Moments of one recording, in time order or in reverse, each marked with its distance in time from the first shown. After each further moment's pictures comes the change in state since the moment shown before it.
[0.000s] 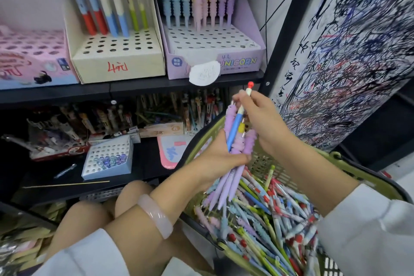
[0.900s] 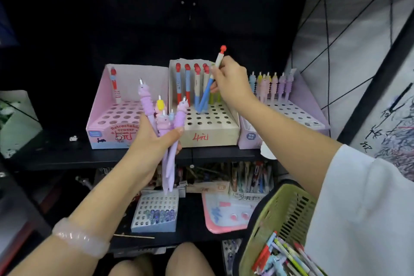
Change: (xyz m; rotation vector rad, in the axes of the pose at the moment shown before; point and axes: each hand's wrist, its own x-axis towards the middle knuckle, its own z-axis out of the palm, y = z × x) left_hand -0.089 0.118 -0.214 0.038 0.639 0.489; right_hand 0.105 -0.179 0.174 -0.224 -0.064 -0.611
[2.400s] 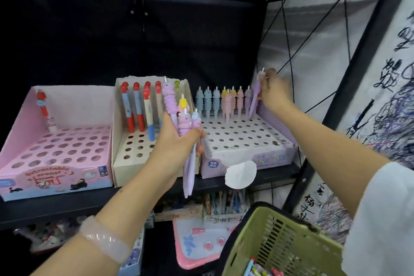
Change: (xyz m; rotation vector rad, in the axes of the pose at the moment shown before) left_hand 0.056 0.008 0.124 -0.051 -0.127 -0.014; right_hand 0.049 0.125 -0.139 -0.284 0.223 0.199
